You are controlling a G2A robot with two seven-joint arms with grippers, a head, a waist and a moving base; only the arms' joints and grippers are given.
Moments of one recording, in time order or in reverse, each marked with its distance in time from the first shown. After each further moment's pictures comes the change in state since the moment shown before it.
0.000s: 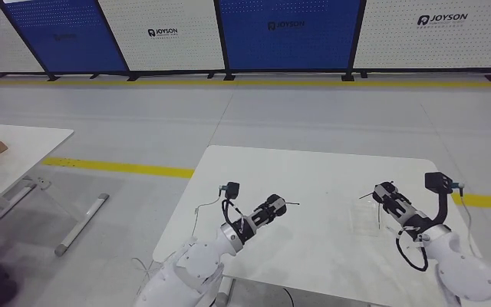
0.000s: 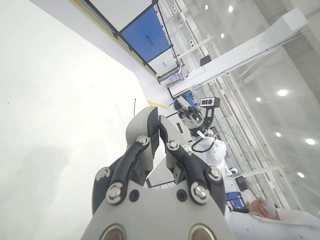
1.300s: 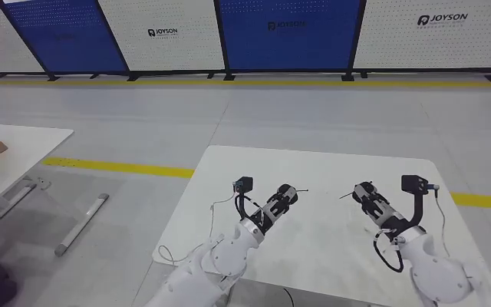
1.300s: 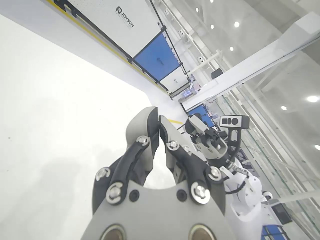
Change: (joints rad) left arm -0.134 -0.047 0.150 0.096 0.107 0.095 0.248; right arm 0.001 -0.018 -0.127 -0.024 -0.036 -0.004 -0.113
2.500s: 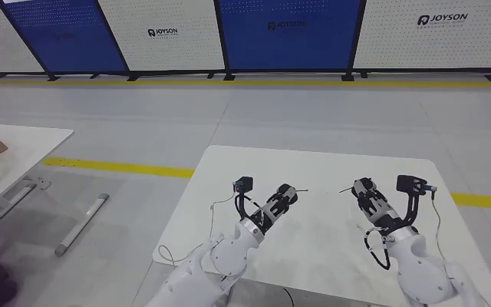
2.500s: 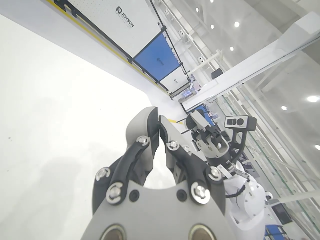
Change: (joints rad) left arm -0.008 0.000 0.004 0.010 0.035 0.015 -0.001; right arm 0.003 -0.015 -0.067 -0.011 -0.118 0.057 -0.141
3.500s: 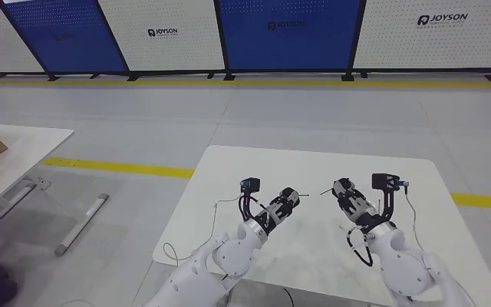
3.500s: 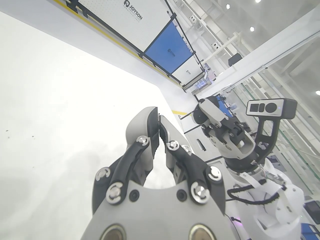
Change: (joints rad) left arm -0.025 -0.006 0.030 0.029 0.073 0.038 -0.029; right arm 0.073 -0.021 -0.109 0.059 -0.012 -0.026 0.017
